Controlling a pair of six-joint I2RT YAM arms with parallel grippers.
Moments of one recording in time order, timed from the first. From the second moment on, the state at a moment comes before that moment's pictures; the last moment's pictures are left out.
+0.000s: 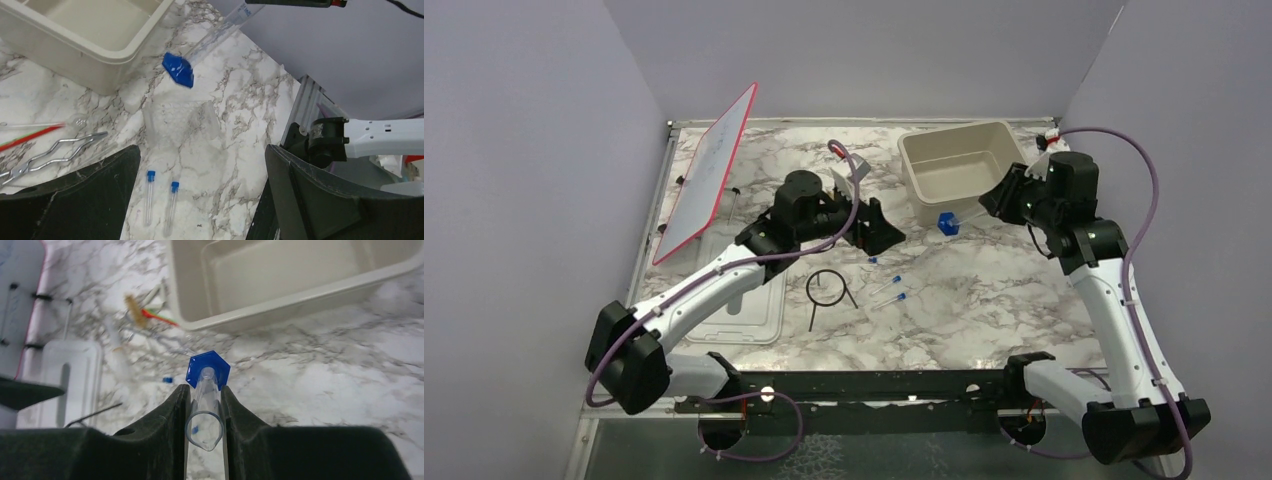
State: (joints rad) left arm -0.68 1.26 1.00 0.05 0.47 -0.39; right arm 0.13 1.04 1.16 -0.64 -0.08 0.35
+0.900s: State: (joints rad) left arm -0.79 1.50 1.13 0.05 0.65 0.09; right arm 0.13 1.08 1.08 -0.57 -0.83 0.37
